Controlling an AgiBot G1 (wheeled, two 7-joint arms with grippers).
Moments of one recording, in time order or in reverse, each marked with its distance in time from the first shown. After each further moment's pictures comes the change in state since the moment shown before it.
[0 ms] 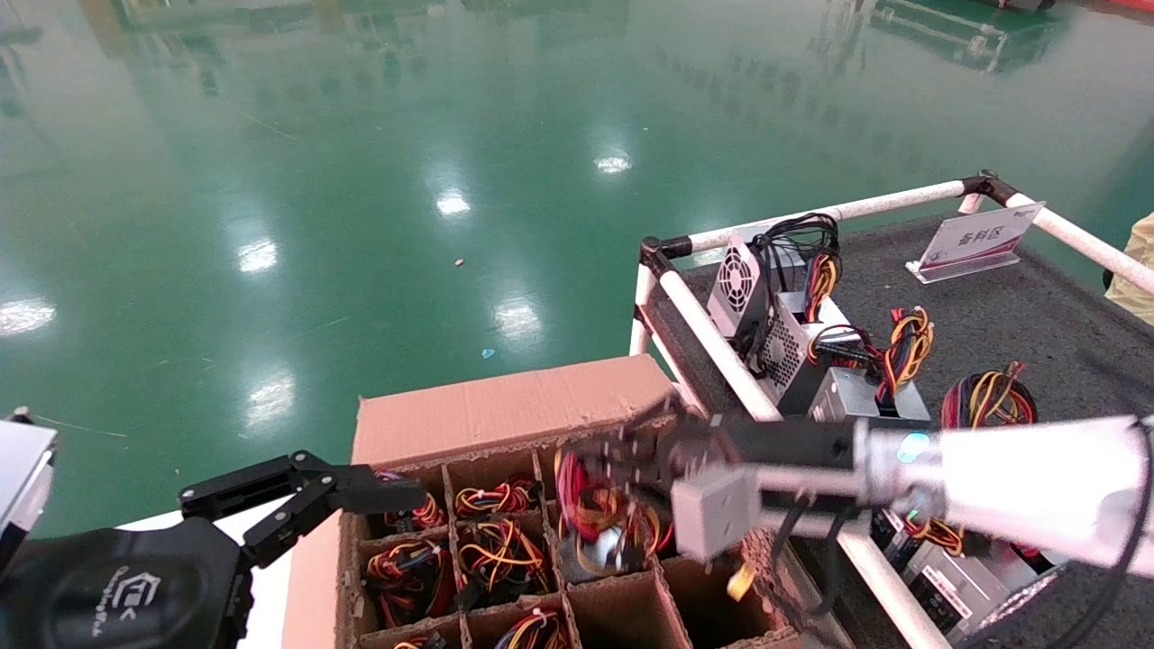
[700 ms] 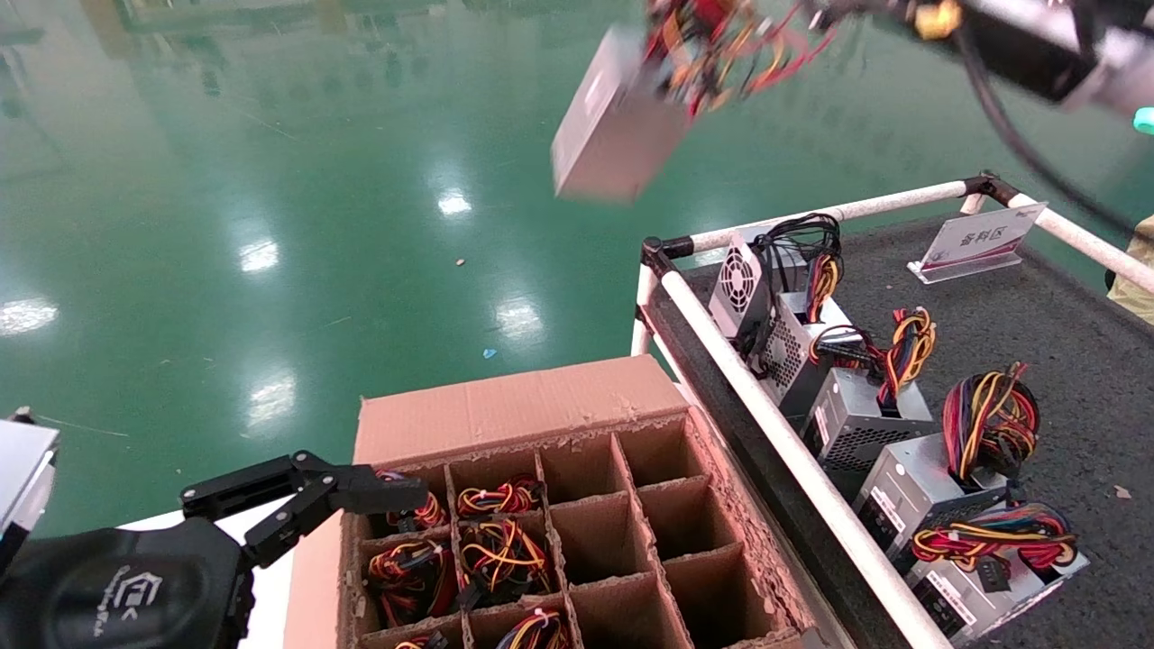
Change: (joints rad) left arm 0.000 -0.001 0.001 0.000 -0.001 -0.001 0.001; right arm 0.278 0.068 0.187 0.048 0.218 0.248 0.167
